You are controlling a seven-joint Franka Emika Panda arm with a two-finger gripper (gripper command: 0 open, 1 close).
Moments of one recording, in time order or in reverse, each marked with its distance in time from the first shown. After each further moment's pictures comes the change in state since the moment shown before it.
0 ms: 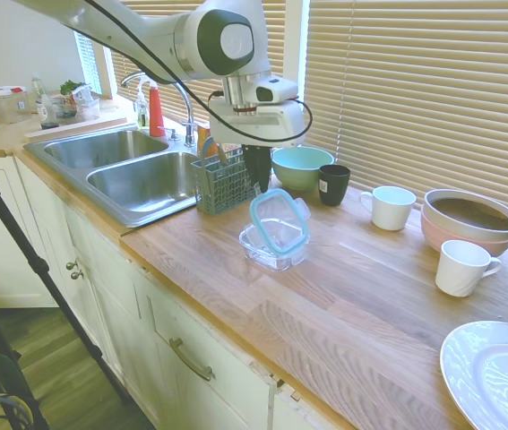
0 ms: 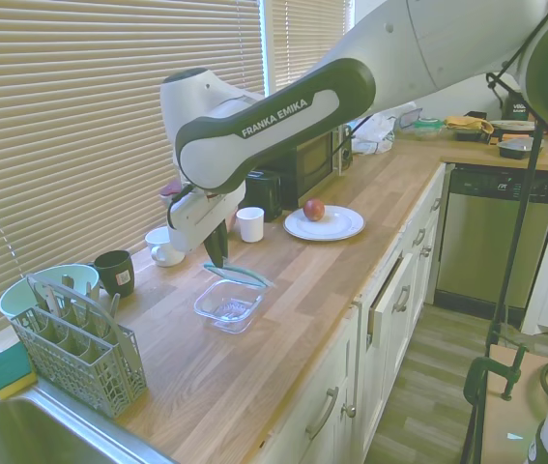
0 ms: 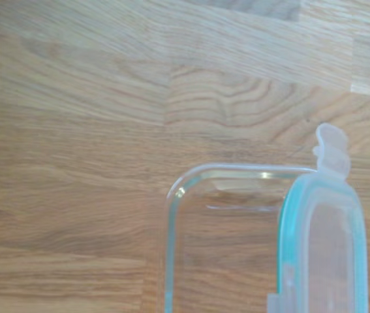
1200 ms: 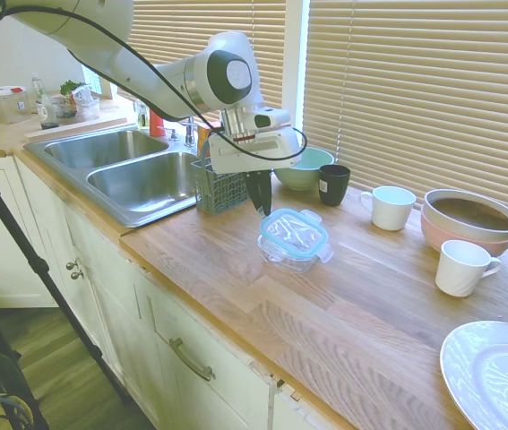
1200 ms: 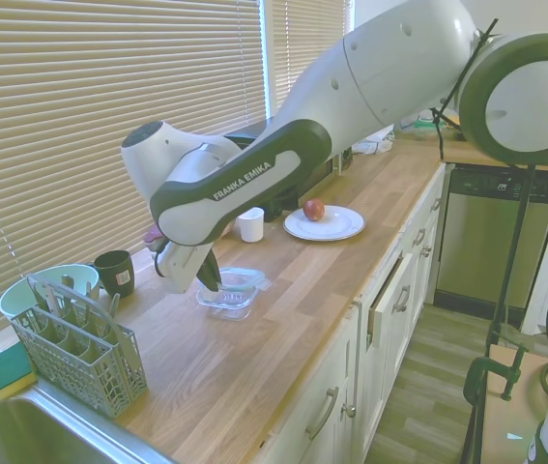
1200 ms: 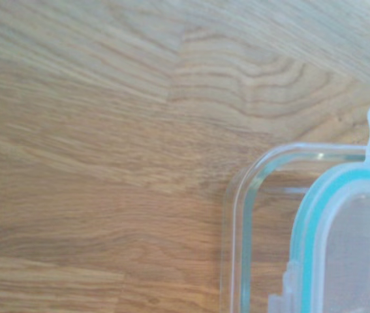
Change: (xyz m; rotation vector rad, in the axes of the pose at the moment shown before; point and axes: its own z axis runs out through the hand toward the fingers) arm -0.022 -0.037 0.063 -0.172 0.066 -0.139
